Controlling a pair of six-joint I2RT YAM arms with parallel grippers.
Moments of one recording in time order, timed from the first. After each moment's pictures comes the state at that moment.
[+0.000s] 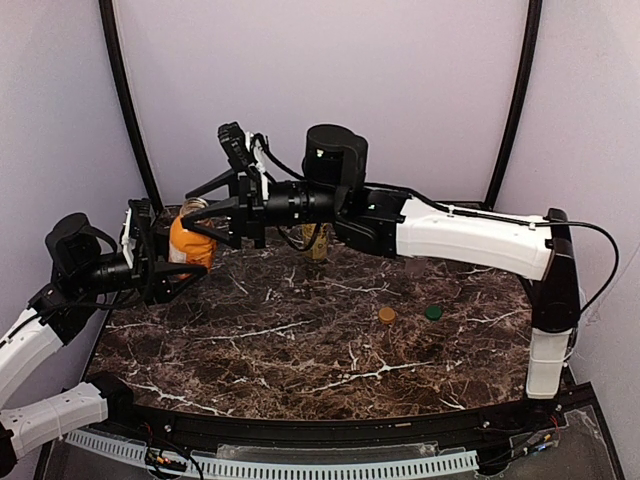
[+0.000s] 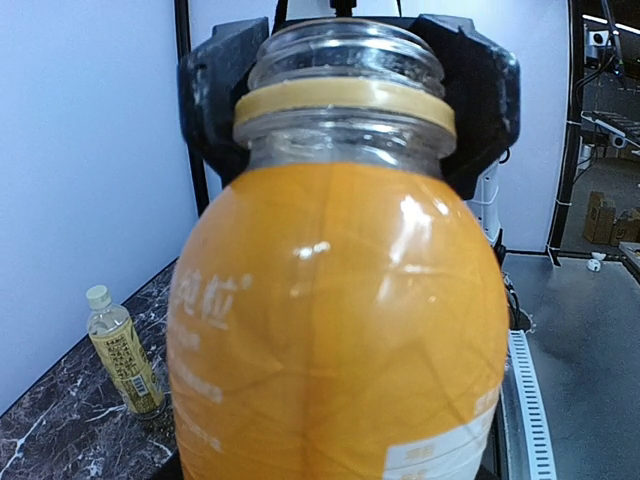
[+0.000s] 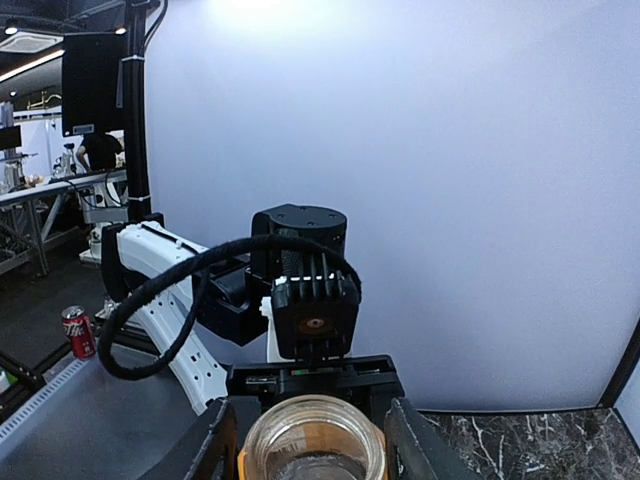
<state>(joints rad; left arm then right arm) -0.39 0.65 0.62 0.00 0.88 0.05 1.14 1.95 1.84 0.25 -0.67 0.05</state>
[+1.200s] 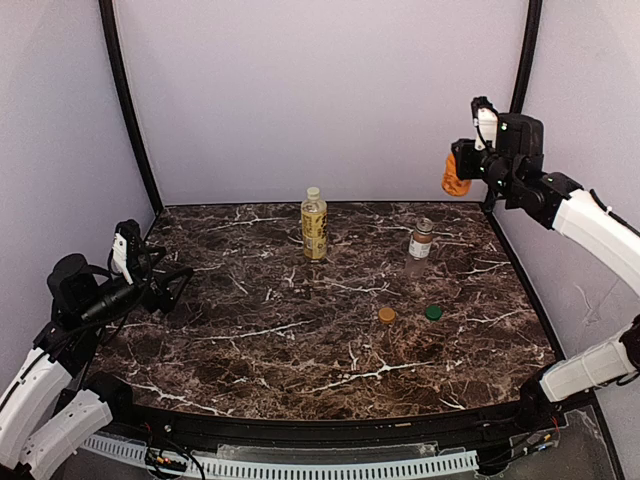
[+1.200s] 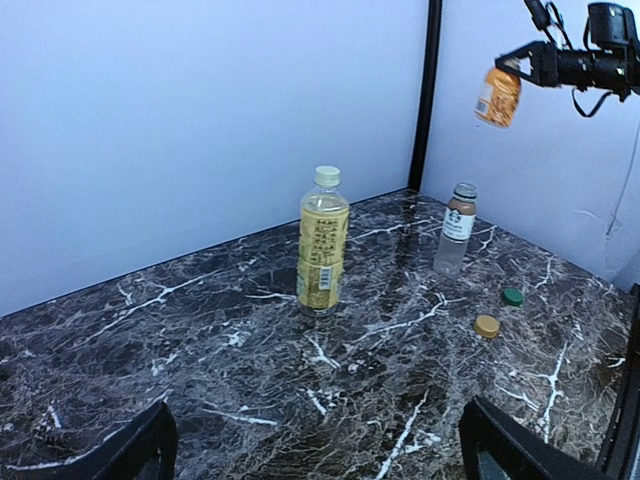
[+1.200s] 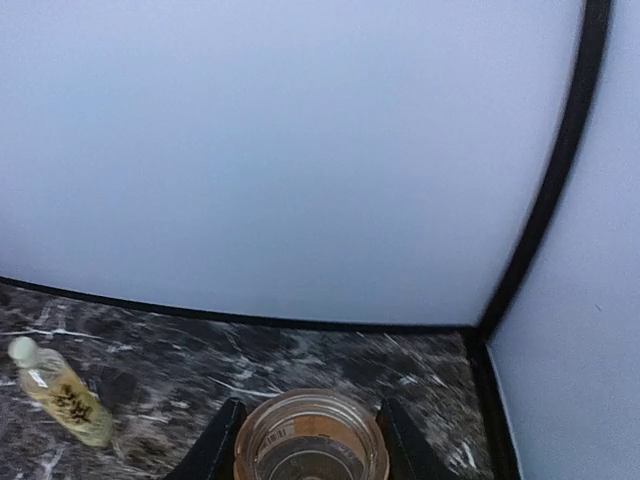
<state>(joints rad) -0.26 0.43 0.39 -0.05 0.44 -0.04 0.53 1.32 1.35 -0.18 0.30 0.00</state>
